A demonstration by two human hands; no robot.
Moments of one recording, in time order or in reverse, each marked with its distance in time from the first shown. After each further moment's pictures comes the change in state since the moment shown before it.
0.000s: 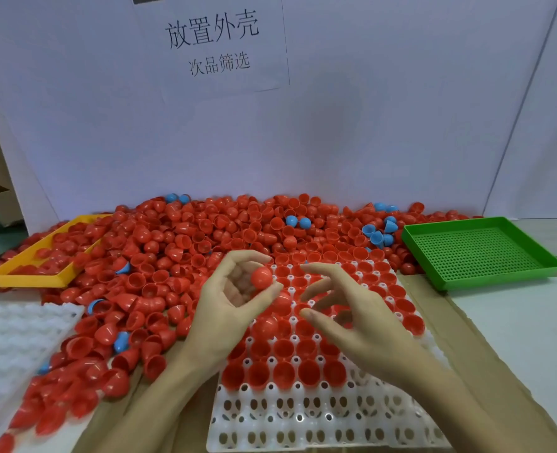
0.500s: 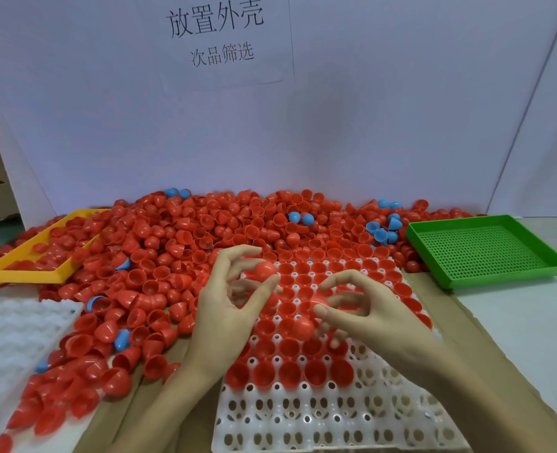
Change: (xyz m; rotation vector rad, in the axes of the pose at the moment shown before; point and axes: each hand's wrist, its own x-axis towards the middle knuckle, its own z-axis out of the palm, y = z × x) left_hand -0.005 0.002 -0.001 0.240 0.120 0.030; right_hand 0.002 0.001 -0.007 0.550 -0.031 0.370
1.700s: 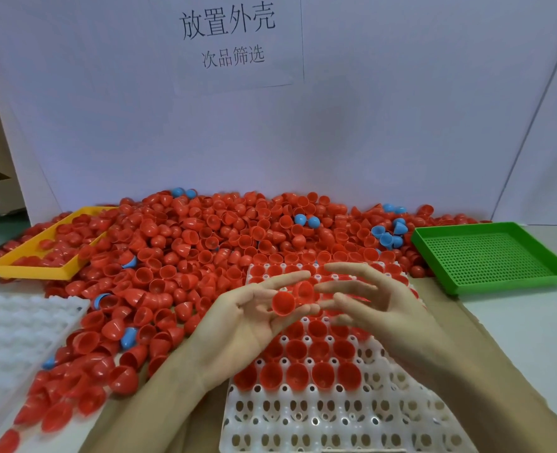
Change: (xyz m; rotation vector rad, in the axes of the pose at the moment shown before) left_hand 0.007 0.005 -0.009 -1.015 -0.478 -0.670; right_hand 0.002 -0.002 -0.004 0.035 0.000 -0.138
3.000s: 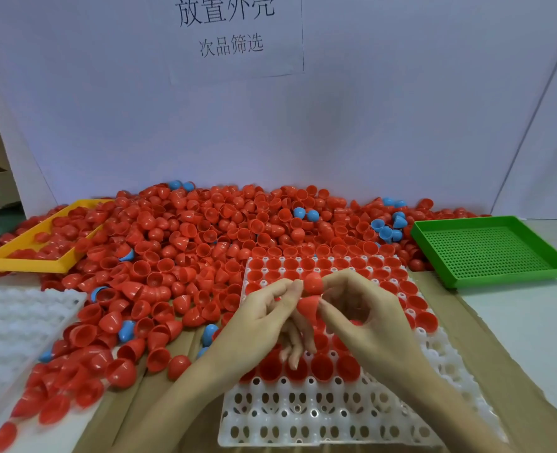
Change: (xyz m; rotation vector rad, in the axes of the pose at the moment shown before) left_hand 0.001 -0.025 0.011 0.712 0.068 0.157; right_hand -0.006 0.014 0.031 -0.393 0.158 -0.374
